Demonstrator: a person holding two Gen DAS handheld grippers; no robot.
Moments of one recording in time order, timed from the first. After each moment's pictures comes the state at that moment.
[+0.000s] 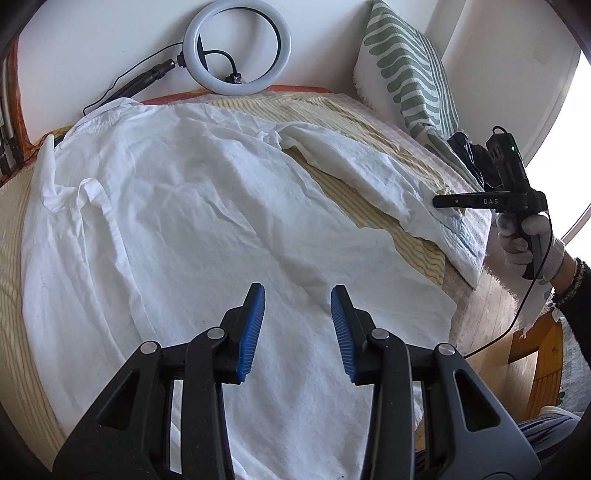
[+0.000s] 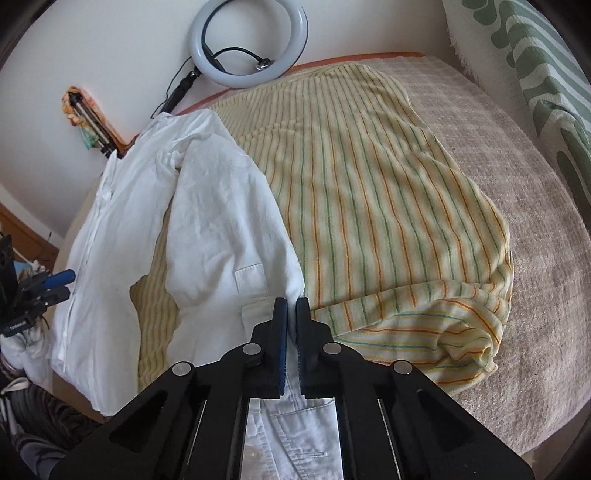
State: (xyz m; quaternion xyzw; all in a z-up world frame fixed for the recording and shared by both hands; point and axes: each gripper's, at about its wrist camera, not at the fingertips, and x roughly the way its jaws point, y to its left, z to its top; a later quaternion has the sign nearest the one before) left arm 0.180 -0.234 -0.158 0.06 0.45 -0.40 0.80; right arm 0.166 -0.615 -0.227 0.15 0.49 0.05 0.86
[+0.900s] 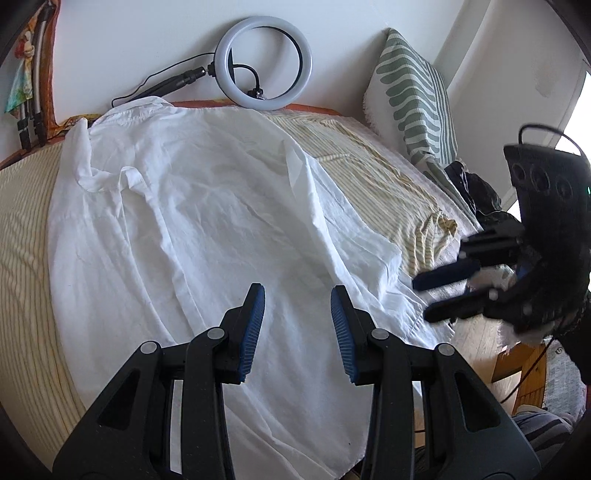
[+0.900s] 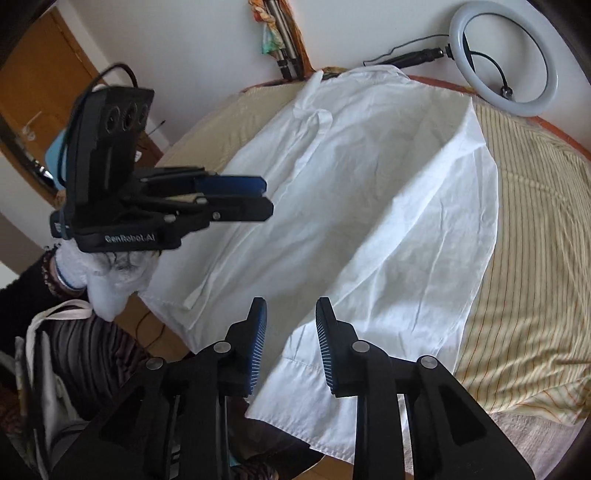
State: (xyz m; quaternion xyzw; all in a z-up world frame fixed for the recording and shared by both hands) left arm 0.178 -0.186 -0.145 0.00 0.44 -0.40 0.80; right arm 0.151 -0.395 -0.177 0.03 0.49 0.29 0.82
